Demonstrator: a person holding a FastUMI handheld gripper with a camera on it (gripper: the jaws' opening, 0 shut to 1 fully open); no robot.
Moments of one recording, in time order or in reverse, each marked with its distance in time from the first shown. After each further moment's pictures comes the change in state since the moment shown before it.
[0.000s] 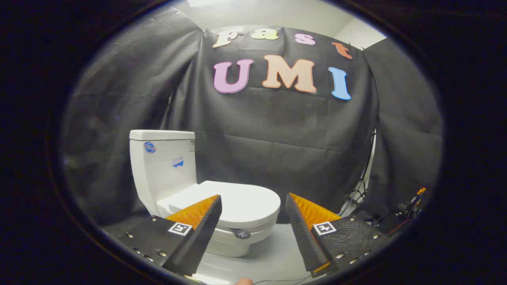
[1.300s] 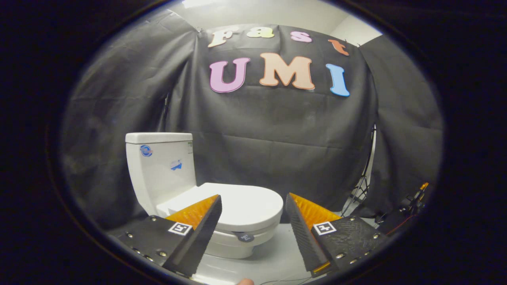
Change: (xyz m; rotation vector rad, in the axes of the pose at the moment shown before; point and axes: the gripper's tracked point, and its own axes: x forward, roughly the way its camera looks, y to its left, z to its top) arm 0.016 0.003 -0.003 0.039 0.000 -0.014
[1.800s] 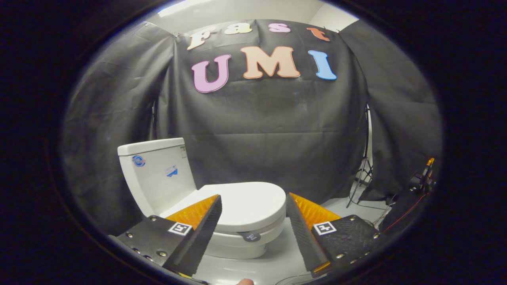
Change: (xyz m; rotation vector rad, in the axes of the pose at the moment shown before) arm 0.016 -0.011 -0.021 0.139 0.051 -0.031
